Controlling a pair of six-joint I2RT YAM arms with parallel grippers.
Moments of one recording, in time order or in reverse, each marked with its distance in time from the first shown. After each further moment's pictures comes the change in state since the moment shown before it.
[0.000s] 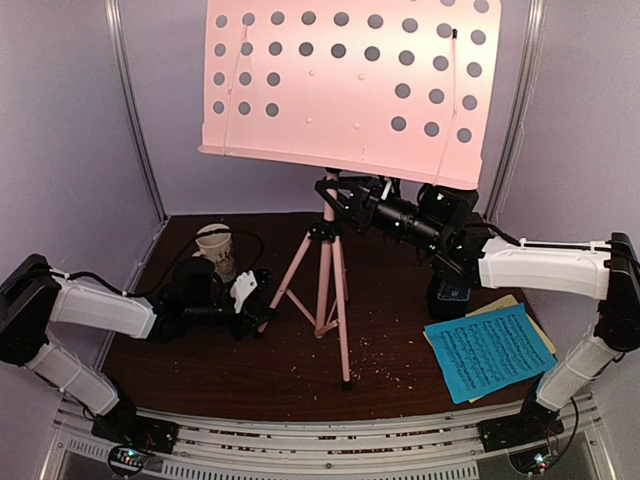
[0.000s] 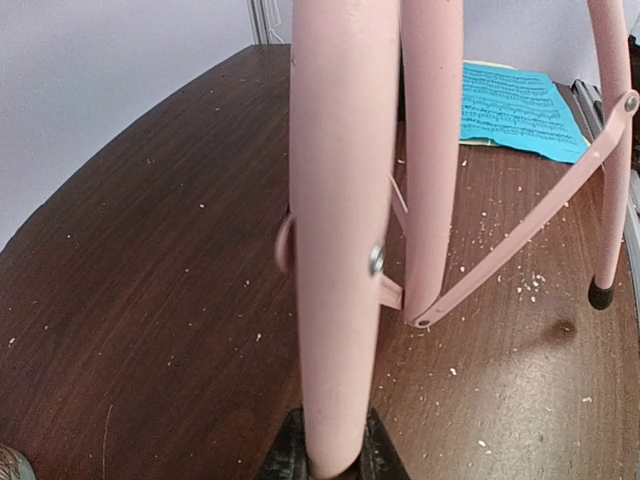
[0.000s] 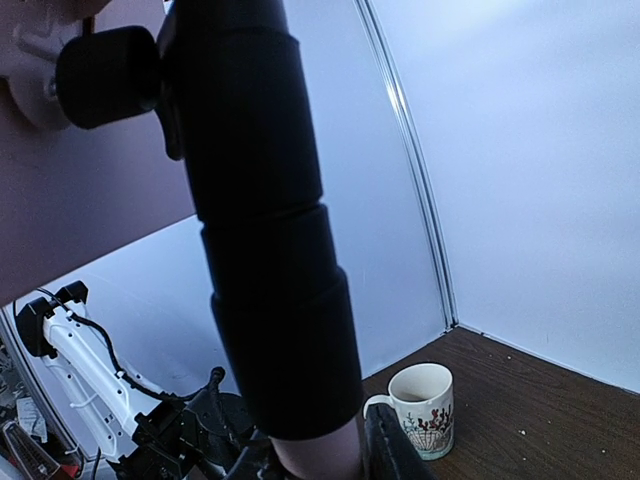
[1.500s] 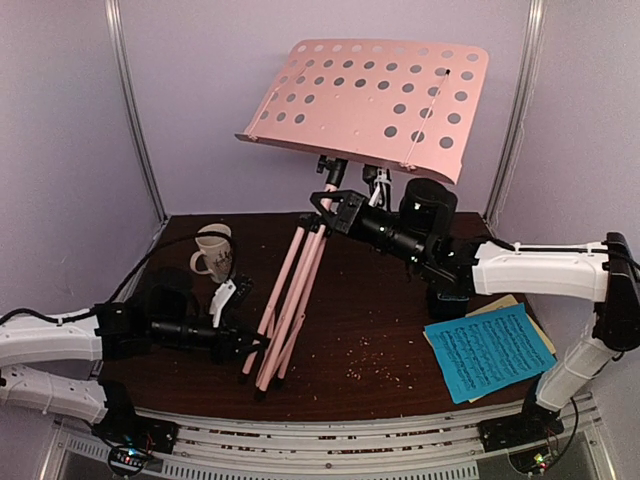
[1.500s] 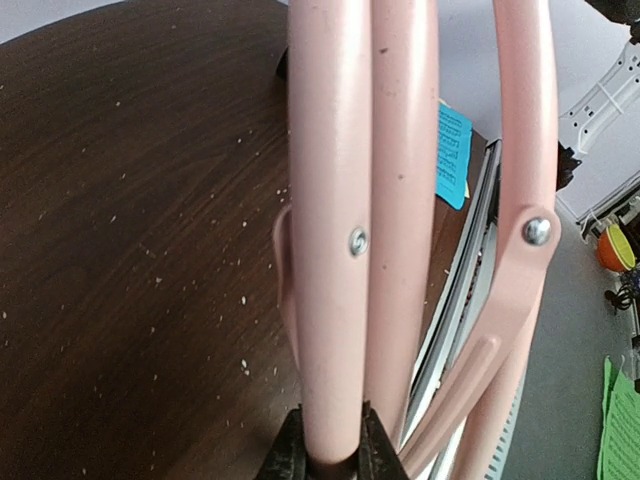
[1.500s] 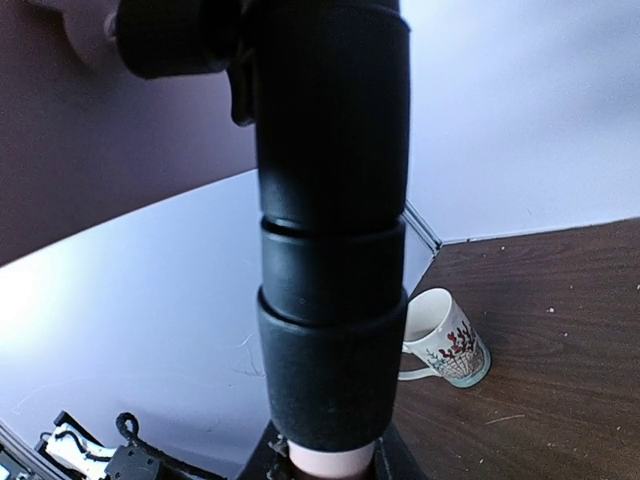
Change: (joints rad) left arm -0.230 -0.445 -0.011 -0.459 -0.066 -0.552; right arm 0.087 0.013 0.024 -0.181 0.270 0.345
